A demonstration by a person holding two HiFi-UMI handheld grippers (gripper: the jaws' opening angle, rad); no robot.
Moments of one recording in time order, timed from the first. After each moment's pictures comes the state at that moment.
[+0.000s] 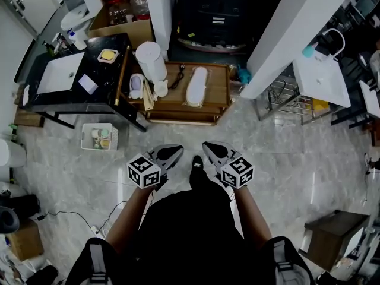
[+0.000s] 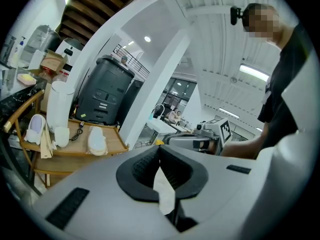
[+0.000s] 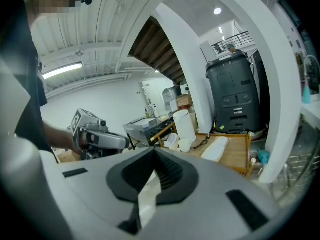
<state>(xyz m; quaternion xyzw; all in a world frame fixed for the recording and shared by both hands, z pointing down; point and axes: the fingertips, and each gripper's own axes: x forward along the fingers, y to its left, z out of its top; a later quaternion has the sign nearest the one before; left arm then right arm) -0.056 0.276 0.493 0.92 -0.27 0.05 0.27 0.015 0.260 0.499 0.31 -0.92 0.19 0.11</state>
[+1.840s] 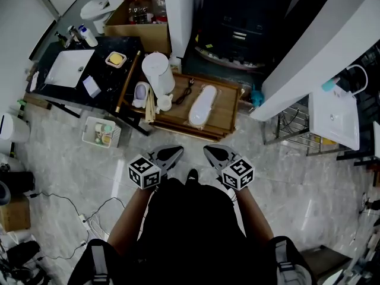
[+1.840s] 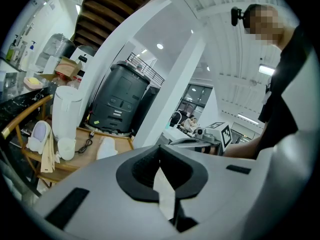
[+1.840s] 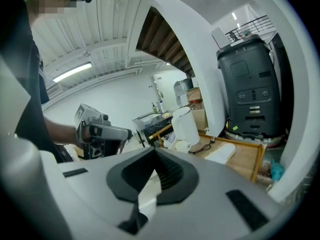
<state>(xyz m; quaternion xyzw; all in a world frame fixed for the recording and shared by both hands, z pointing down) -0.031 0.162 0.494 0.89 -0.37 0.03 0.28 0.042 0.143 0.516 0.20 -0.95 0.19 0.14</state>
